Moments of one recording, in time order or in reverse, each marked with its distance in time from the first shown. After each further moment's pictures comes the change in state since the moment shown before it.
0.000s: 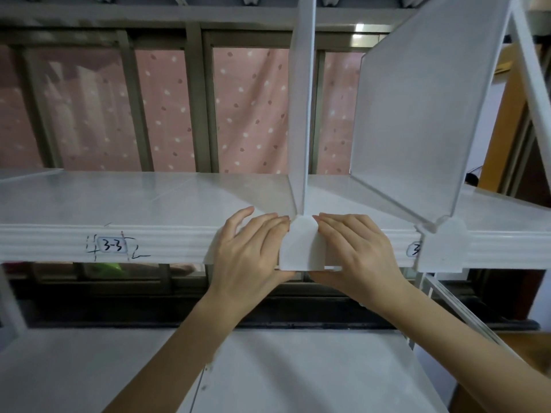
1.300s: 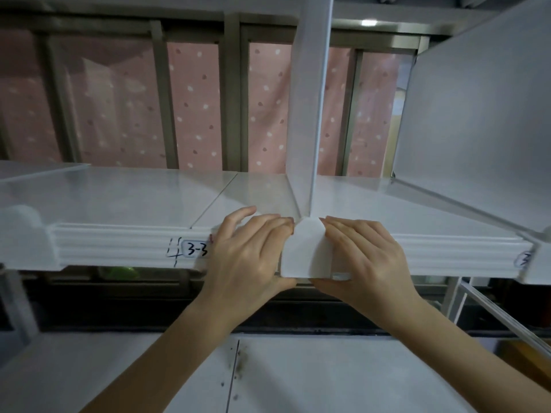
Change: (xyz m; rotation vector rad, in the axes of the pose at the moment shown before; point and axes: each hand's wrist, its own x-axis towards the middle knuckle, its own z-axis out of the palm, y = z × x) left_hand -0.040 -0.108 -0.038 -0.072 -0.020 0.010; right_hand 0.053 -0.089 0.052 -0.005 -0.024 0.041
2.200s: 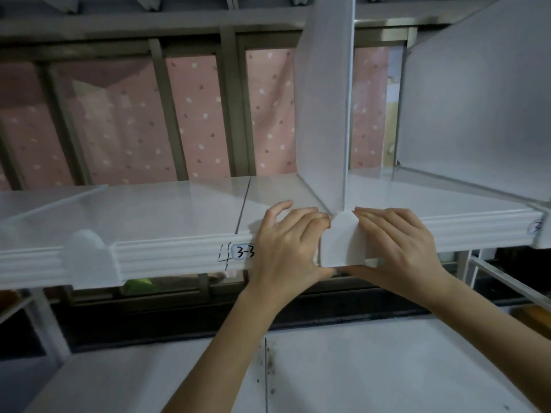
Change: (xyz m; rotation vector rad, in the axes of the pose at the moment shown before) left_hand 0.005 -0.010 -0.003 -0.175 -0.056 0.009; right_hand 0.000 -0.005 0.002 -0.095 0.061 -0.061
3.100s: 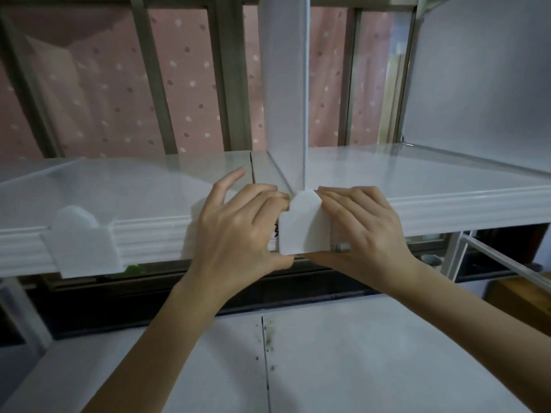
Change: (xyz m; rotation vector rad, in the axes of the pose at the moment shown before) left_hand -0.031 -0.069 -0.048 0.052 -0.010 0.077; right_hand 0.043 -0.066 0.034 0.097 0.004 0.027
